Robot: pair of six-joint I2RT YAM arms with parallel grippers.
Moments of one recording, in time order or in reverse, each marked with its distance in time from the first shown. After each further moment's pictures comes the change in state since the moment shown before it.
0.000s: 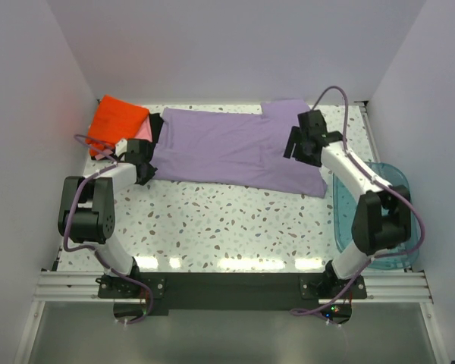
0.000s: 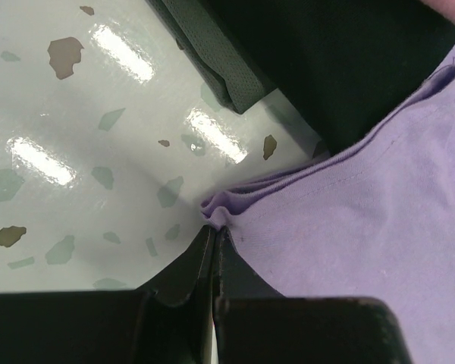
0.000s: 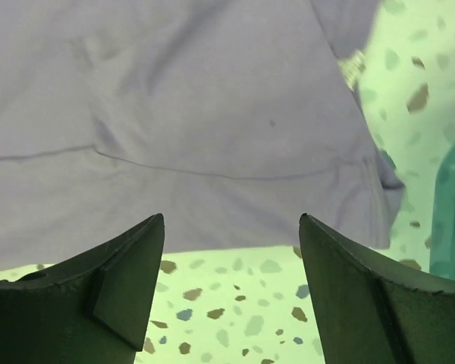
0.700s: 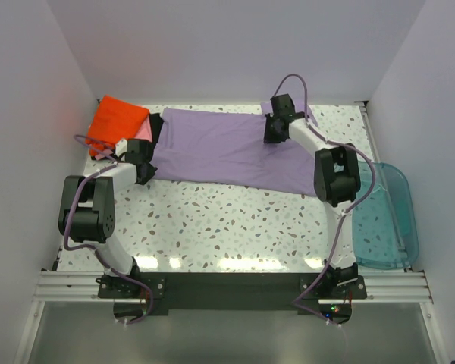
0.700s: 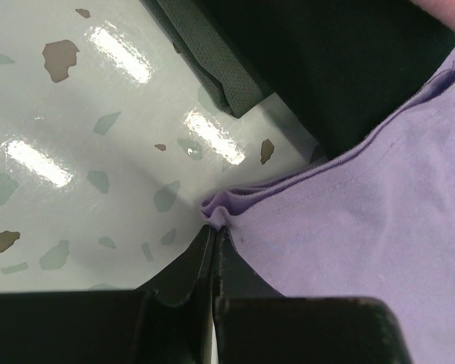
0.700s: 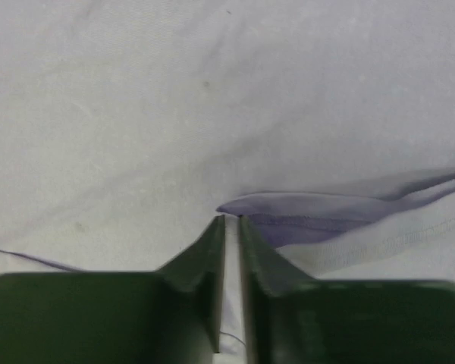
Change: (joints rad) left arm 0.000 0.004 0.000 0.011 0.000 -0.008; right arm 0.022 0.566 0.473 0.121 -0.237 -0.116
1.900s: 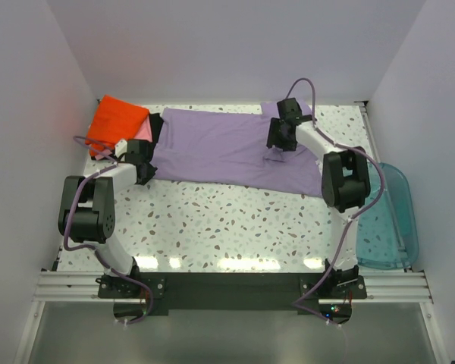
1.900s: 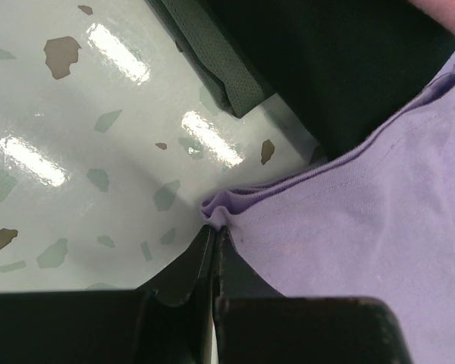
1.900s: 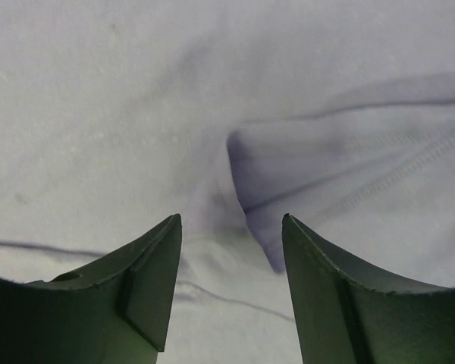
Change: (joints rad) left arm 0.000 -0.002 -0.006 0.006 0.000 -0.018; right arm -0.018 -0.075 -0.093 -0.060 0.089 0.045
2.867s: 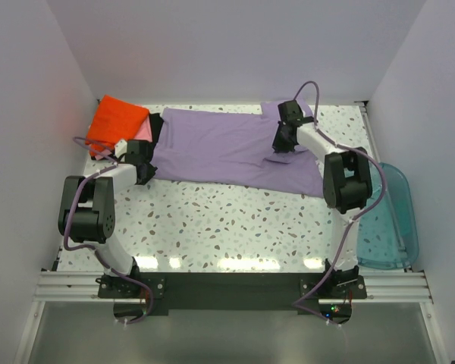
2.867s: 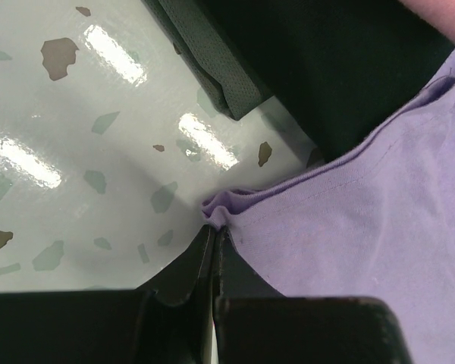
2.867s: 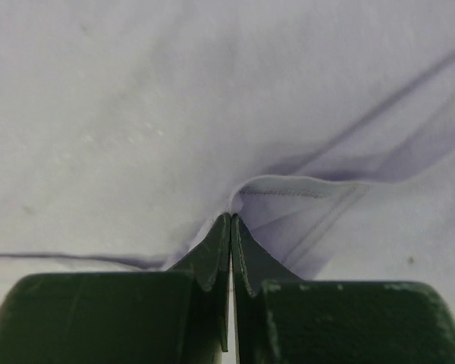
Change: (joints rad) left arm 0.001 0.000 -0.008 0.018 0.000 -0.014; right arm -0.003 -0.067 -0.095 -0.008 0.029 0.146
